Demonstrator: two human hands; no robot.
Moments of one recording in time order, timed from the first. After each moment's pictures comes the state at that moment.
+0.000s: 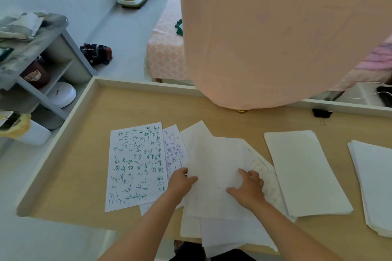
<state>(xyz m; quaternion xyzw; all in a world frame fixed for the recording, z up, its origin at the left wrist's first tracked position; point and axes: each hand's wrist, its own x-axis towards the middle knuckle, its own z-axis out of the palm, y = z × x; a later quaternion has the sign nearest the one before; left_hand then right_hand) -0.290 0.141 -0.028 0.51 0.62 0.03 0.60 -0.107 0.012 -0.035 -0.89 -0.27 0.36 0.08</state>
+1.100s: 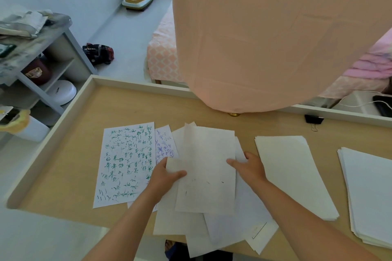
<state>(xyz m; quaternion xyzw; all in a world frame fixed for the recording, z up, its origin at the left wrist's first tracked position) -0.301 0.142 0.012 0.54 0.58 0.13 0.59 -0.044 0.039 0.015 -0.84 -0.22 0.36 0.35</state>
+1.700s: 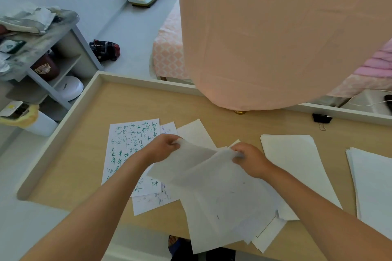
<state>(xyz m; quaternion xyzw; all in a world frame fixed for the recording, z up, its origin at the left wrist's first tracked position) -0.299 0.216 0.061 0.70 0.48 0.00 0.52 -0.031 0.057 0.042 -0.74 -0.50 0.40 0.20</state>
